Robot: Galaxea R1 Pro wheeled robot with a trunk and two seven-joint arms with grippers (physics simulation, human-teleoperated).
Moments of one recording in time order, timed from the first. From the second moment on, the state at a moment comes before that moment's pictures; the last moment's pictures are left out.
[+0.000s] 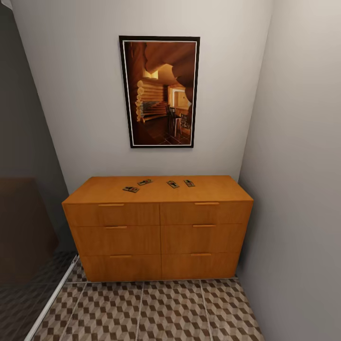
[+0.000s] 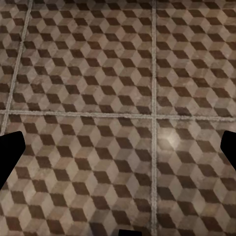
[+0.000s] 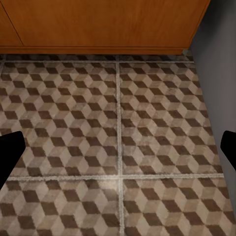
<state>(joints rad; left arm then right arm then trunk) 0.03 0.02 0.07 -0.49 -0.02 -0.29 0.05 -0.08 -0.01 -0.01 -0.54 0.03 -0.33 0.00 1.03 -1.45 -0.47</state>
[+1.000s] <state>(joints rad) 0.03 0.01 0.07 -0.49 -0.02 -0.29 0.05 -0.08 -0.01 -0.02 -0.53 0.03 -0.32 -0.01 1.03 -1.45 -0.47</state>
